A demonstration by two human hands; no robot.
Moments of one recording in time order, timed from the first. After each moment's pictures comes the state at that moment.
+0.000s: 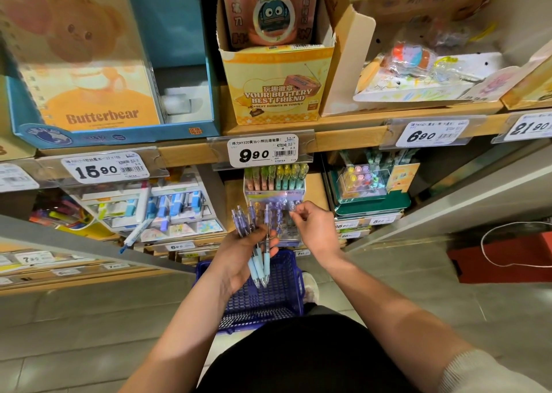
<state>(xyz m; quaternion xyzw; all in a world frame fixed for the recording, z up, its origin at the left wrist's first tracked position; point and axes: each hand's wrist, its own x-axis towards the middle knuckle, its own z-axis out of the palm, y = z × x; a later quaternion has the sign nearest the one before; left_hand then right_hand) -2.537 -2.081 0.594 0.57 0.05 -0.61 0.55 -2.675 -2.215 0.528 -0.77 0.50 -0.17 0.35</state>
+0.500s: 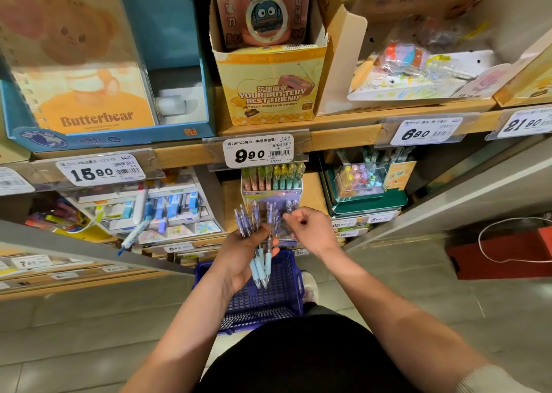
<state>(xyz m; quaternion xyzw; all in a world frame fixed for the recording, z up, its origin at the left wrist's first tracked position) -2.542 -2.085 0.593 0.57 0.05 -0.60 0.55 -2.677 -2.206 0.546 -0.69 0.52 -0.11 0.50</state>
